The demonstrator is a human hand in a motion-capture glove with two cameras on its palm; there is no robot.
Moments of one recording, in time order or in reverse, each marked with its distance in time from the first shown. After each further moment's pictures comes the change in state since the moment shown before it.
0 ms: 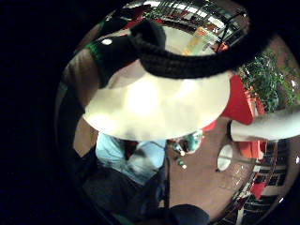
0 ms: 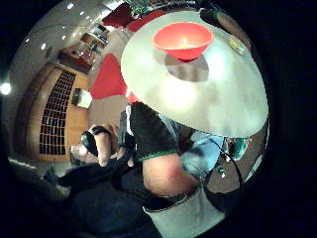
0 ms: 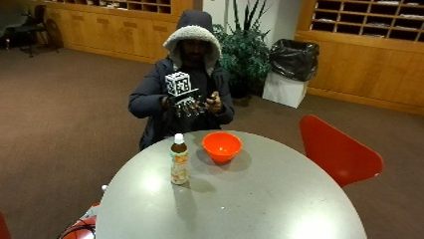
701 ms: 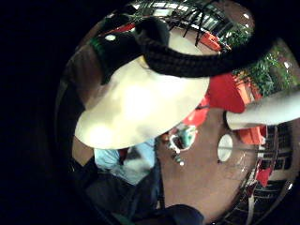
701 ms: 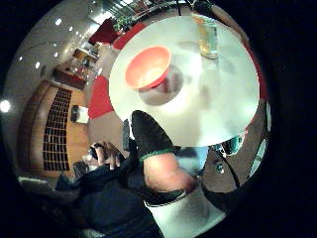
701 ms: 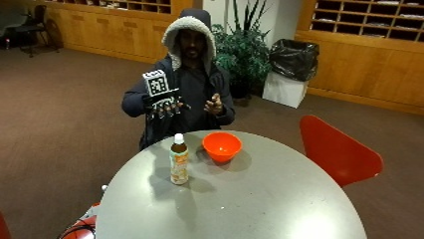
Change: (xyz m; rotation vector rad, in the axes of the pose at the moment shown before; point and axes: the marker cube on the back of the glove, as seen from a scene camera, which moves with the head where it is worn) arm 0.118 -0.047 -0.048 0.058 -0.015 0.222
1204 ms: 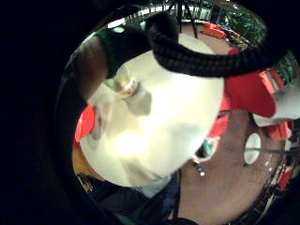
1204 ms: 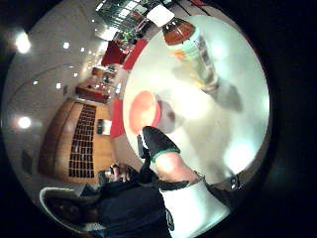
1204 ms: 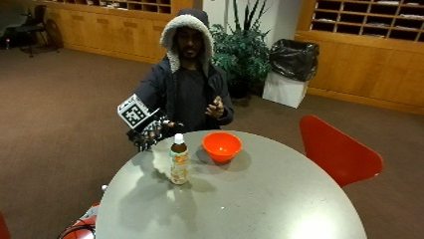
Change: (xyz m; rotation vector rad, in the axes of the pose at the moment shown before) arm 0.090 -0.120 0.053 0.049 -0.397 -0.009
